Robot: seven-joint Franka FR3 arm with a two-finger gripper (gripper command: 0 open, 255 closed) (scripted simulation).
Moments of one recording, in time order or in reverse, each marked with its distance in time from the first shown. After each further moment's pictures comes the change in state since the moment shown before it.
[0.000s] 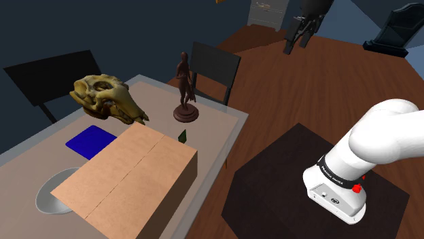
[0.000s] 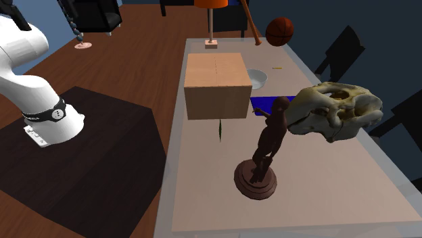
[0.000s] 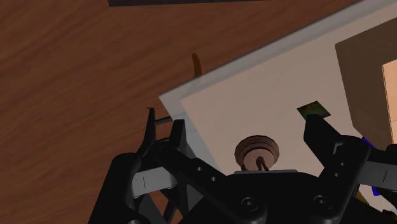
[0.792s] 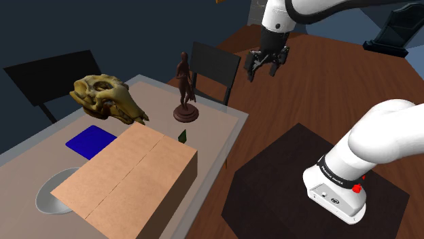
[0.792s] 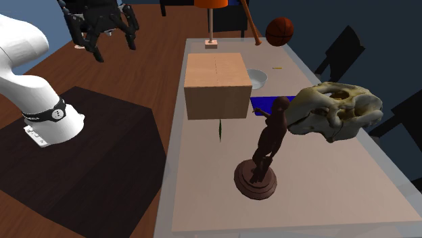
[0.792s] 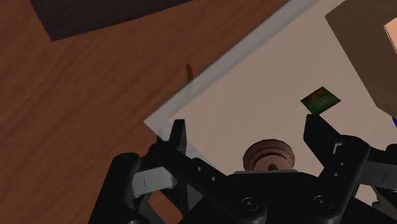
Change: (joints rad) arm -0.017 0.157 0.224 -0.113 0.122 0.247 0.376
